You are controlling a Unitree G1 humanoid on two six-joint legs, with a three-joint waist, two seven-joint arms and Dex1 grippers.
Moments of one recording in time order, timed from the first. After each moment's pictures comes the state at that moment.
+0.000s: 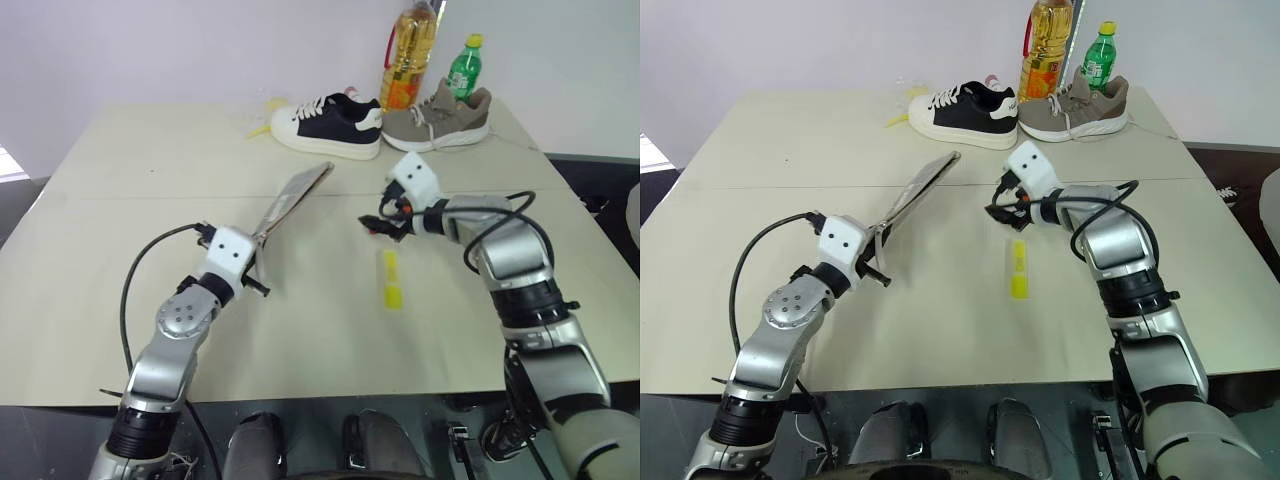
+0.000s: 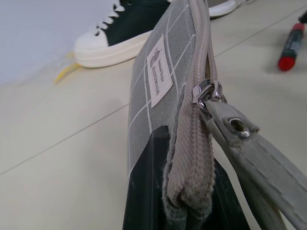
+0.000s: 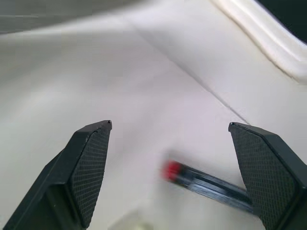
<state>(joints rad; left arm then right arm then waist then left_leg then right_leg) -0.13 0.36 -0.06 -0.33 -0.03 0.34 -0.33 -0.80 -0.46 0.12 0.14 0.08 0.86 0.64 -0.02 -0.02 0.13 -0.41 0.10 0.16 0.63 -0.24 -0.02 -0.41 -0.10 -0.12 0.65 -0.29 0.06</state>
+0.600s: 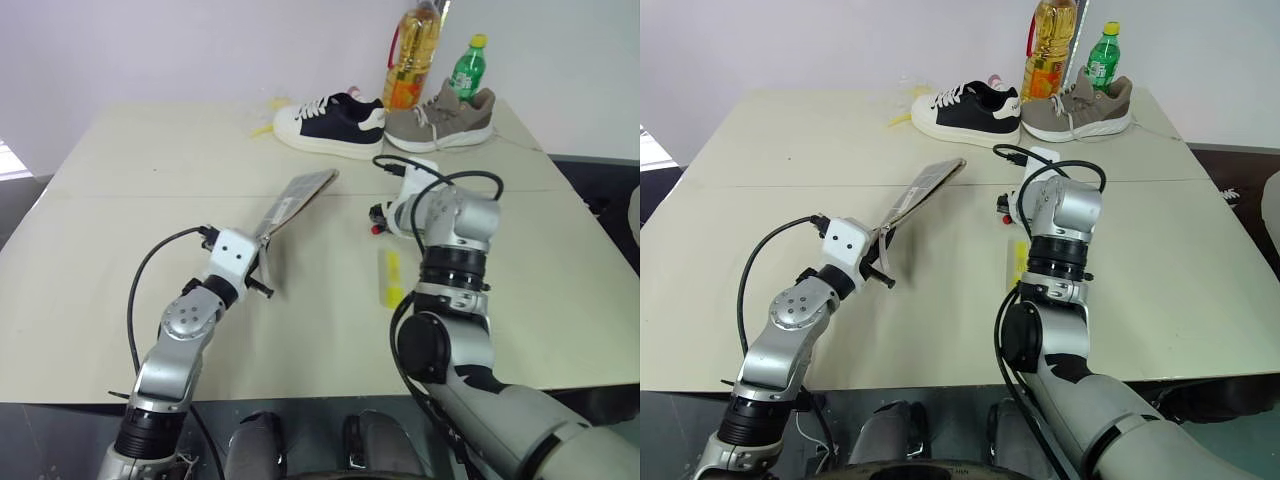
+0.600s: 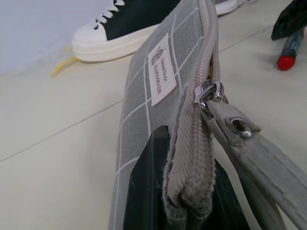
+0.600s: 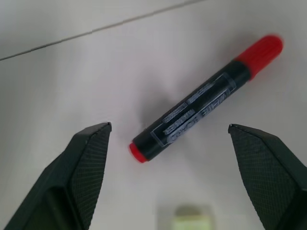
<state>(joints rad) -0.14 0.31 -0.07 -0.30 -0.03 0.32 -0.33 -1.08 0.13 -0.59 0.33 -0.01 1.32 -0.36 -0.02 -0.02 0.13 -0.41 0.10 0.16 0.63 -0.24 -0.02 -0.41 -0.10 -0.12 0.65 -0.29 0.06</state>
